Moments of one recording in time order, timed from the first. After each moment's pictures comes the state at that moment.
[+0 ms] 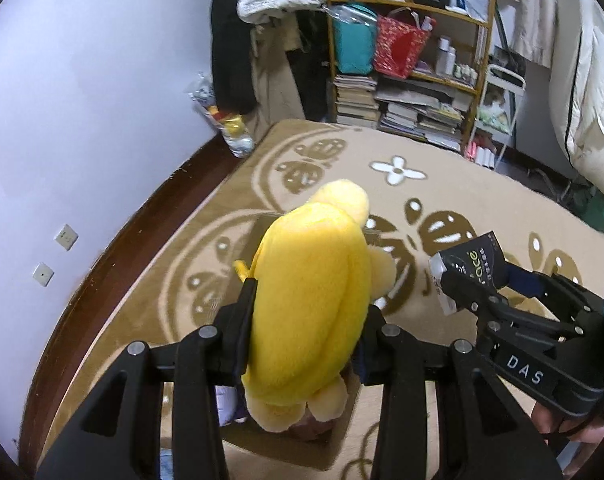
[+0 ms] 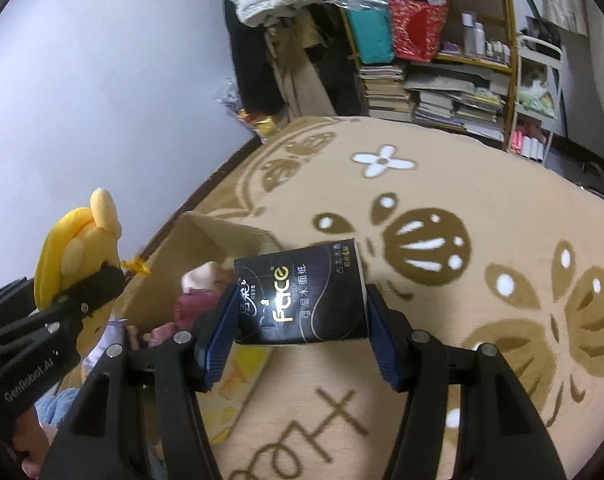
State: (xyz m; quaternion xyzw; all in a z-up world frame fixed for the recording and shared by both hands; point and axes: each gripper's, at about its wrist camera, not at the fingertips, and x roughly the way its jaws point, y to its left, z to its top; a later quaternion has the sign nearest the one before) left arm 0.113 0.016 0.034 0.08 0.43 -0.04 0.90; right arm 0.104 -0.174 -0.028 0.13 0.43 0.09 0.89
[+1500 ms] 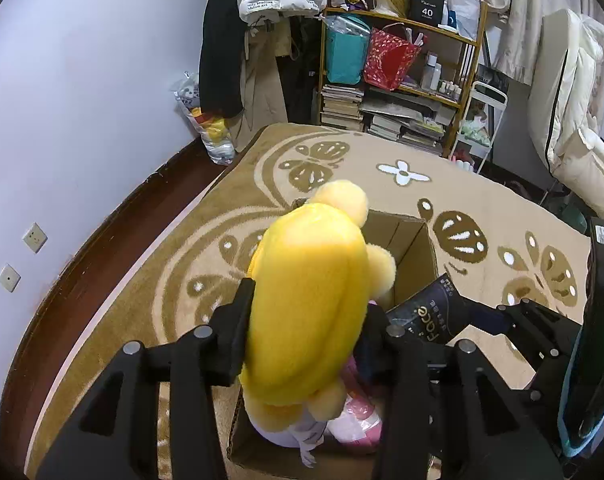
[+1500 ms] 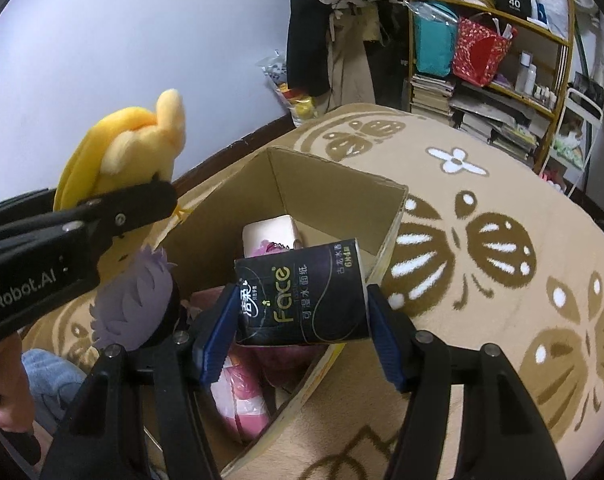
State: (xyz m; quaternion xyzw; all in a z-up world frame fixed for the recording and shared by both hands) left arm 0.131 0.093 -0.015 0.05 0.41 -0.11 0.90; right arm 0.093 -0.059 -0.065 0.03 0.43 0.11 0.90
